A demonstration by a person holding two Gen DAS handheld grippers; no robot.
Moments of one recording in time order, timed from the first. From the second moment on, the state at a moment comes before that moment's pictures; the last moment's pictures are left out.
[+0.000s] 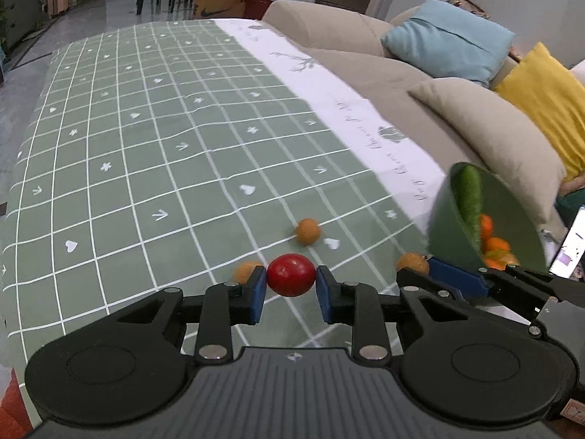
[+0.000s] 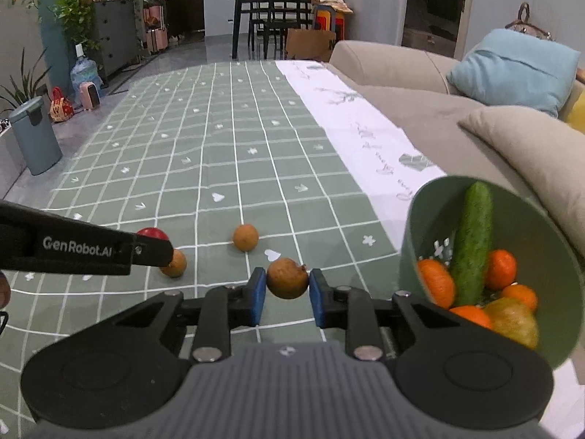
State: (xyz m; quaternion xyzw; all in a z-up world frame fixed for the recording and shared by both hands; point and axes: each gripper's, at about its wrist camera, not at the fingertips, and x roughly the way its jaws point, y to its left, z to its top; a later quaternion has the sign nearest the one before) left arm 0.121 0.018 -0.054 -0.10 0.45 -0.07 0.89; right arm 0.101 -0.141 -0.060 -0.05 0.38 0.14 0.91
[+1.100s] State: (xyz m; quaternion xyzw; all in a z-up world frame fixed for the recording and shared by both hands) left arm 0.178 -0.182 -0.029 -0.02 0.49 -0.27 0.83; right arm 0.115 -0.312 -0.034 -0.15 0.40 0.10 0.90
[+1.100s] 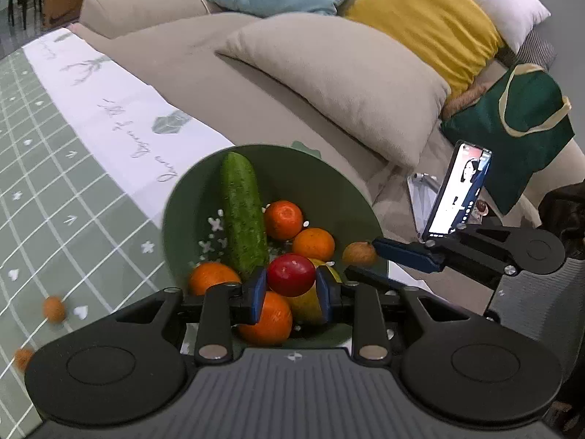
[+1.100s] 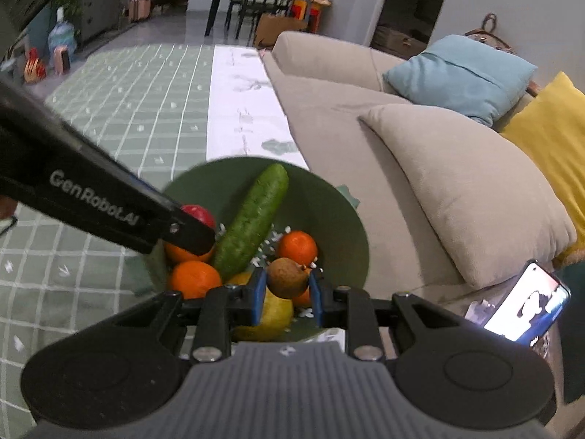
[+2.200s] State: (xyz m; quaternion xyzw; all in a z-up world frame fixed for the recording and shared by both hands) left arm 0.221 -0.197 -0.051 -0.06 0.54 -0.25 0.80; right arm 0.145 -0.320 -0.055 -0.19 0.44 0.13 0.87
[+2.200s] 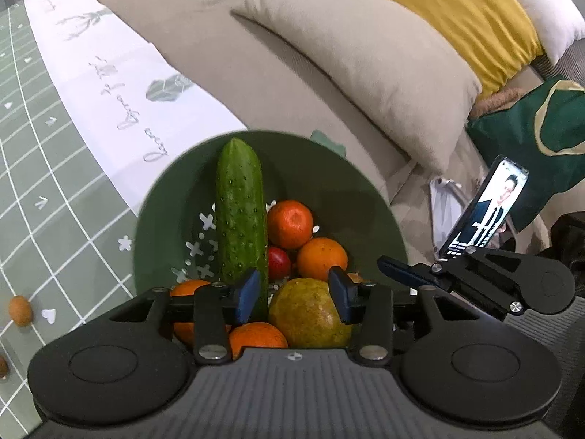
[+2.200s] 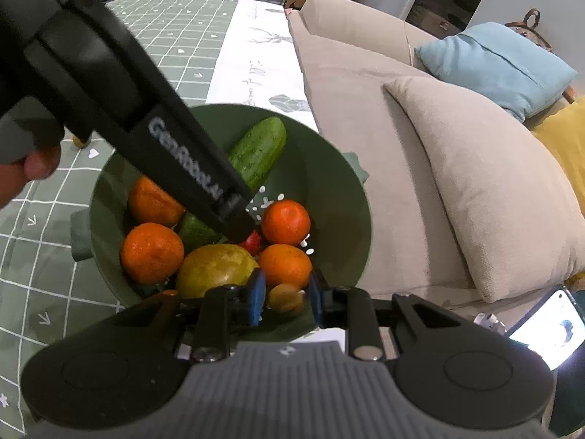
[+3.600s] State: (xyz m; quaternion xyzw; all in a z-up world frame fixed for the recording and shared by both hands) left arm 0.110 0.030 -0.040 -0.09 0.46 -0.06 0.88; right arm 0.062 -0.146 -0.039 -0.03 0.38 0.15 0.91
